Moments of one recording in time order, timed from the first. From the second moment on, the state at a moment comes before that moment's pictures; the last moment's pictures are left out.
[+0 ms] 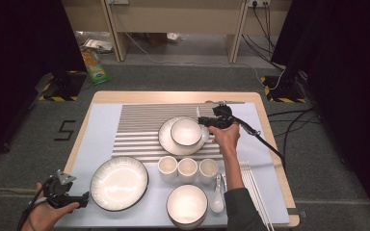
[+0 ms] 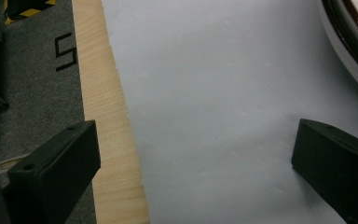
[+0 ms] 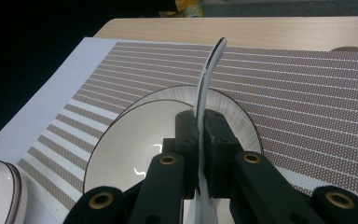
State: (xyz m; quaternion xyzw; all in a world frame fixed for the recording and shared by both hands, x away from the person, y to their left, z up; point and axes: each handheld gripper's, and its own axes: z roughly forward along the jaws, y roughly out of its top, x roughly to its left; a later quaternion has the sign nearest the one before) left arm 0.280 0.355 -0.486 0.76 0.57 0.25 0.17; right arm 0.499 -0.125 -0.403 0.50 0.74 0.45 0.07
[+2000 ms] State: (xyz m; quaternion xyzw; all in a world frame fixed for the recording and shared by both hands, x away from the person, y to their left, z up) left arm 0.279 0.354 -0.486 0.76 0.57 0.25 0.16; right arm 0.513 -0.106 -0.425 0.52 0.72 0.45 0.08
